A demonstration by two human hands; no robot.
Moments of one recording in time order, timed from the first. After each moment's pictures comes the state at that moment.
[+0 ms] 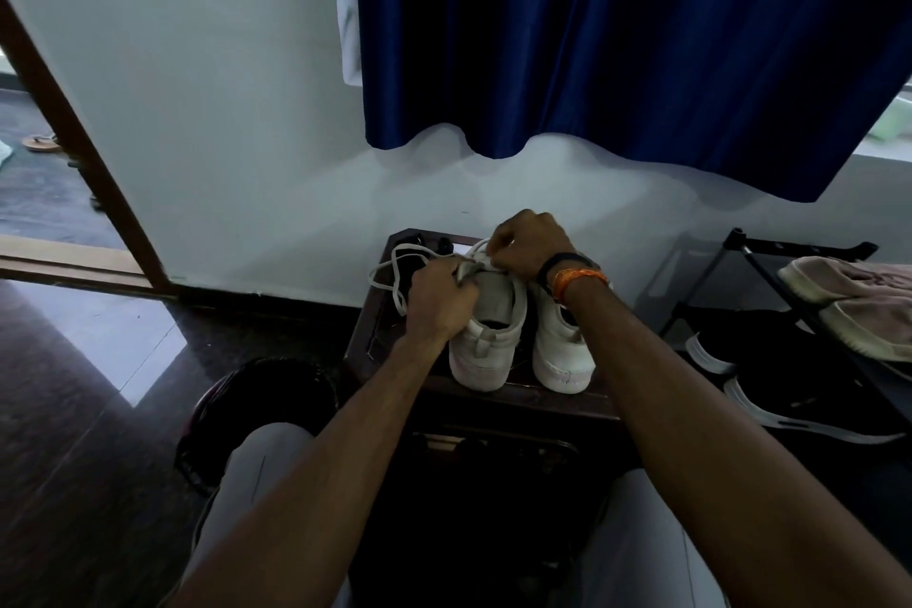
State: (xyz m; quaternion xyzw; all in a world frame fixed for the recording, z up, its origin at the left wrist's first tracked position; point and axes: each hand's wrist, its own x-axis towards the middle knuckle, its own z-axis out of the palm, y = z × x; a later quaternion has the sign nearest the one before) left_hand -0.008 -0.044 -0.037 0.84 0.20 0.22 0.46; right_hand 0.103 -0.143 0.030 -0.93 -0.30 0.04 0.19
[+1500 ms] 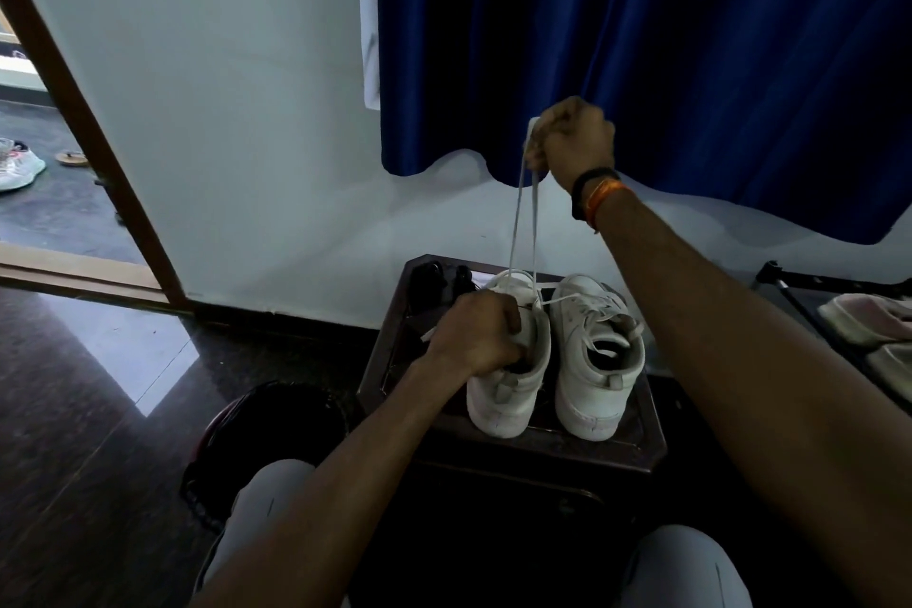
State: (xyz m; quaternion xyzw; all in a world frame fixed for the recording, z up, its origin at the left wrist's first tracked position) left_hand -0.012 -0.046 -0.005 0.94 0.11 0.10 0.32; right_hand 0.165 -0.099 0.123 -0.80 -0.24 -0.10 0.54
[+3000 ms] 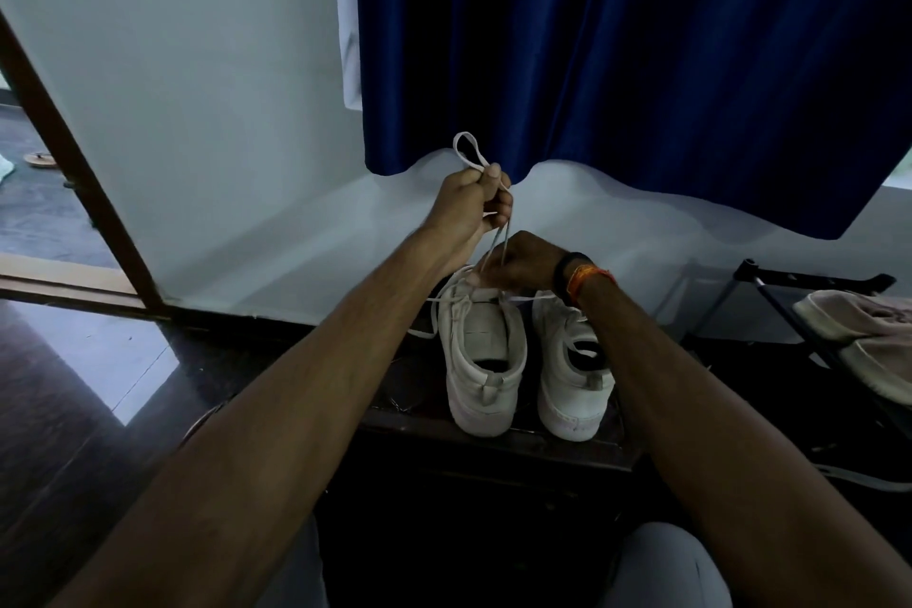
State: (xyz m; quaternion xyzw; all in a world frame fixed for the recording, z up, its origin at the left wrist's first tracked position) left_hand 0.068 -0.015 0.072 0.58 0.08 0.17 0.79; right_hand 0.151 -0.129 0.036 -0.86 -0.38 0.22 0.24
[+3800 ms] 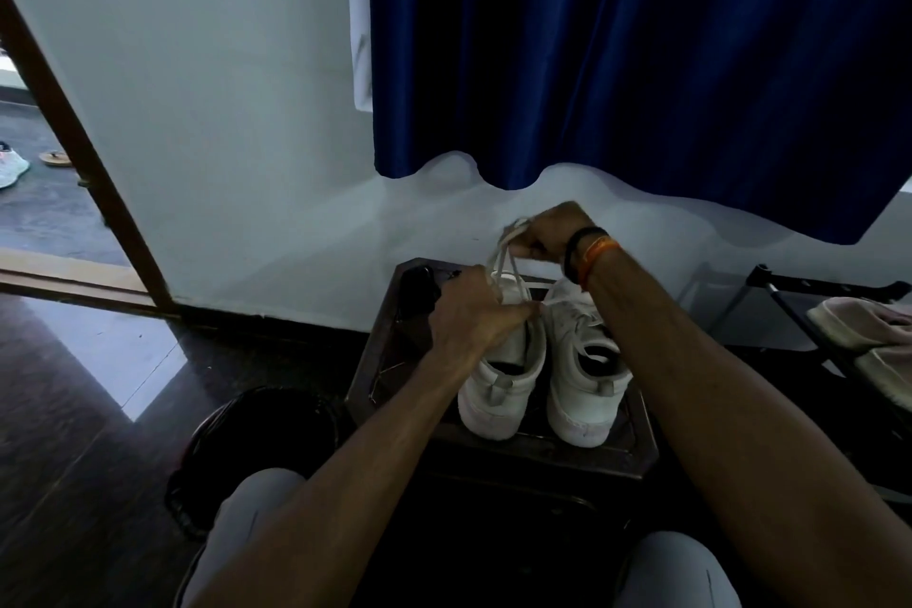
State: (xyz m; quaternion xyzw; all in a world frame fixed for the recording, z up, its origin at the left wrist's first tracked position) left_hand 0.016 -0.051 -0.003 0.85 0.24 0.14 0.45; right_hand 0.168 -0.119 0.055 -0.83 -0.09 0.20 0.52
